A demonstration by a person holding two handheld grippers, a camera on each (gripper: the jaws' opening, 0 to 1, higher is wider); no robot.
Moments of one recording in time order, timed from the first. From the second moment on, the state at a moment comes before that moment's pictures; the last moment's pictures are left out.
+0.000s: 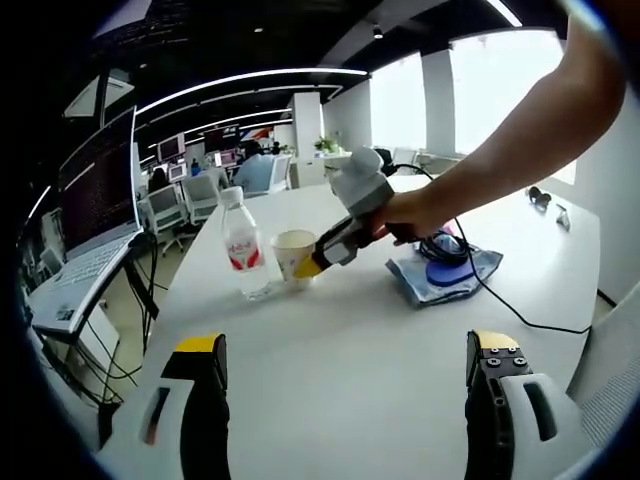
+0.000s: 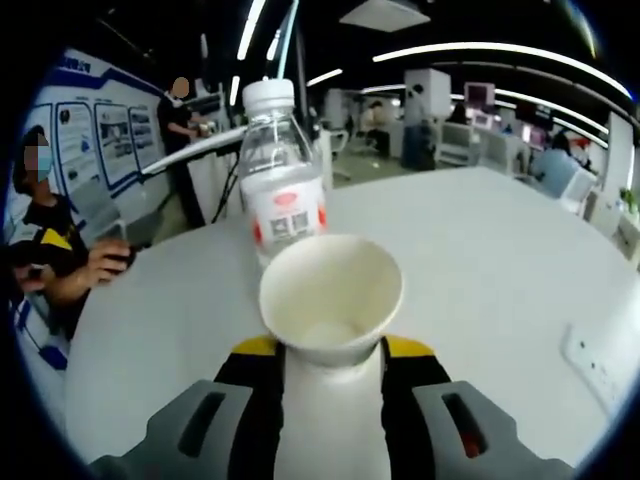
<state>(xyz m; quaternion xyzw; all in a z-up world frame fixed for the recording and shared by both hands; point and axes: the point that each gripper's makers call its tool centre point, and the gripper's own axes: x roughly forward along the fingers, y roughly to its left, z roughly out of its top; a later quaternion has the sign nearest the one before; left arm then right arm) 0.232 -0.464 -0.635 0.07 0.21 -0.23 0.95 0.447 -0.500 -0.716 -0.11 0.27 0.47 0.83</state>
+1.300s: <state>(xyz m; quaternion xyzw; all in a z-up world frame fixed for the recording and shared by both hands) 0.232 -0.464 -0.632 0.07 0.21 -0.24 0.95 0.444 -0.522 -0.713 -0.10 0.28 0.46 0.83</state>
